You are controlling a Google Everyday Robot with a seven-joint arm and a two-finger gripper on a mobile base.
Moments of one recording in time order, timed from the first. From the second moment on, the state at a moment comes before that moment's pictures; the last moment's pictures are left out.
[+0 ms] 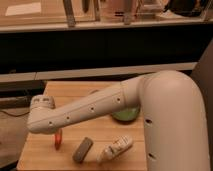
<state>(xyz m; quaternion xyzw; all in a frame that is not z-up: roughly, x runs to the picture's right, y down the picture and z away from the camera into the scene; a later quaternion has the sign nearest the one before) -0.272 0.205 0.700 -0.10 -0.26 -0.63 0.73</state>
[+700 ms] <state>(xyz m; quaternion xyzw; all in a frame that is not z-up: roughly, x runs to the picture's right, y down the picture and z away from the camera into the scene) -0.292 0.211 0.695 -0.10 -0.27 -0.61 0.74</state>
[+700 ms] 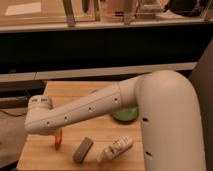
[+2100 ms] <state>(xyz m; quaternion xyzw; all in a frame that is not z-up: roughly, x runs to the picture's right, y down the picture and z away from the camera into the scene) -0.293 0.219 0.689 -0.11 -0.28 -0.58 0.76</state>
